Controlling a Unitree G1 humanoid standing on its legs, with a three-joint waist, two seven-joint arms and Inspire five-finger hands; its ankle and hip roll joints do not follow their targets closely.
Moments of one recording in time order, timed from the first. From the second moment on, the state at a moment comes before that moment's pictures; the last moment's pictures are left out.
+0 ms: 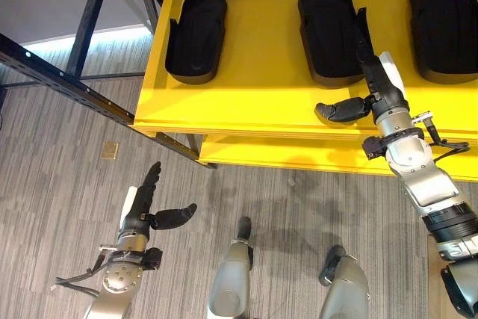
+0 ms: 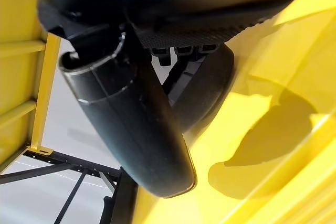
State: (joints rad) left arm 0.23 0.50 0.02 0.00 -0.11 -0.07 0.17; right arm -0.64 -0.73 0.28 0.18 0.12 0.02 -0.20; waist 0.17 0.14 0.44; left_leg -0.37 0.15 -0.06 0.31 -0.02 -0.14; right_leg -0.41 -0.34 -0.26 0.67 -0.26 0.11
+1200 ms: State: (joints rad) left arm 0.22 0.50 0.02 -0.01 -0.12 -0.09 0.19; right arm -0.68 -0.68 0.30 0.18 0.12 0.02 -0.21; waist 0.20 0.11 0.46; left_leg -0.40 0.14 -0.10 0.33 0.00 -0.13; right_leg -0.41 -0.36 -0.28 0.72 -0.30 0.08
